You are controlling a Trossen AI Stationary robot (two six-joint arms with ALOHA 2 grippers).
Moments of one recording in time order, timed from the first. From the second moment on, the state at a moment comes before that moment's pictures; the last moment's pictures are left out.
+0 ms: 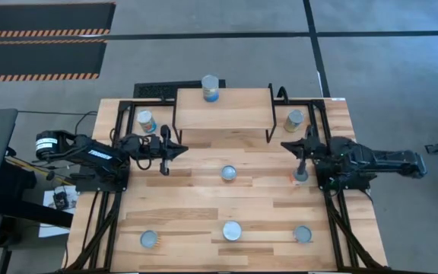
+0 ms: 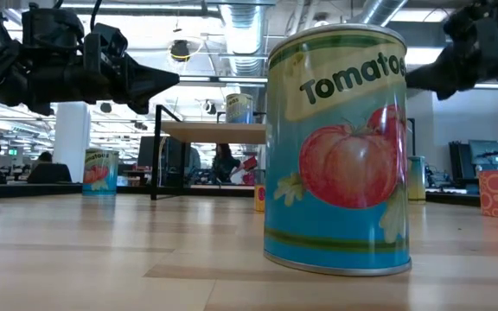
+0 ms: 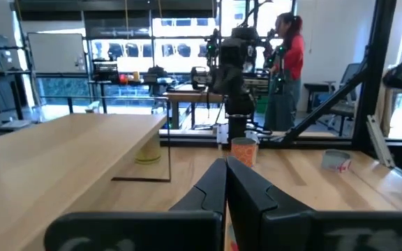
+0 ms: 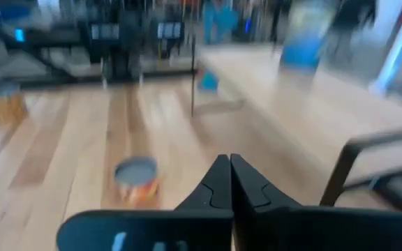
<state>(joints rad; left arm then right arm) 0.31 1.28 0.08 1.33 0.25 -0.03 -0.05 0.22 0.22 -0.15 0.27 0.03</state>
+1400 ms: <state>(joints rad) 0.31 1.28 0.08 1.24 0.17 0.04 0.41 1.28 0.73 -1.11 0.25 1.08</state>
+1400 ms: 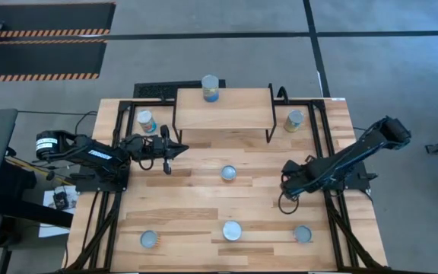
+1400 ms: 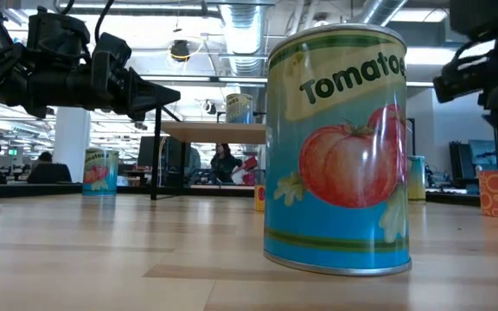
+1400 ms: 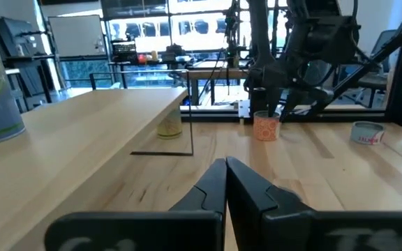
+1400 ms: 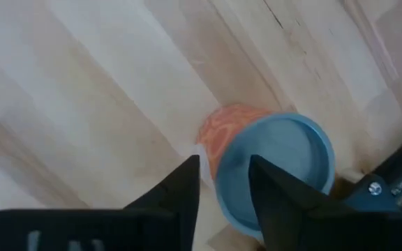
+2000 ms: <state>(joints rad) 0.31 1.28 0.08 1.22 0.17 0.04 0.34 1.33 0.81 -1.06 0.16 0.91</state>
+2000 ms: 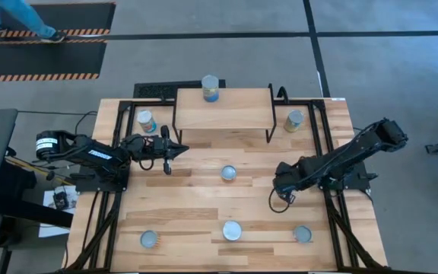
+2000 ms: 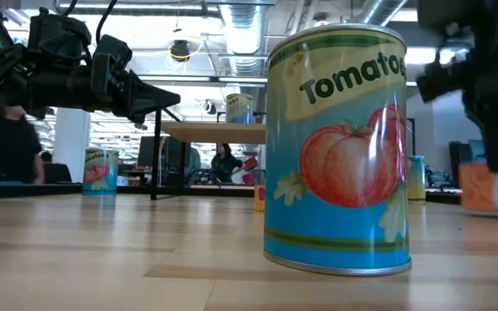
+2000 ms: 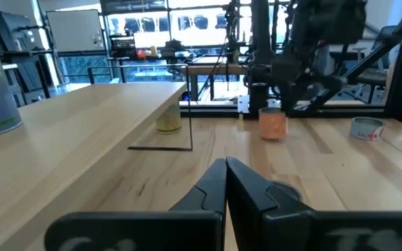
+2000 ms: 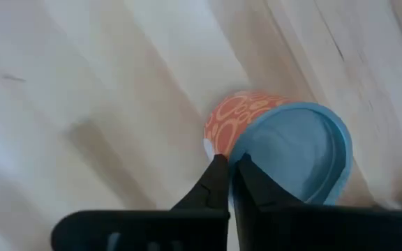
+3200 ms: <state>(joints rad) 0.31 1.28 0.08 1.19 0.17 0.04 -0.42 1.95 2.03 -1.13 0.20 -0.52</state>
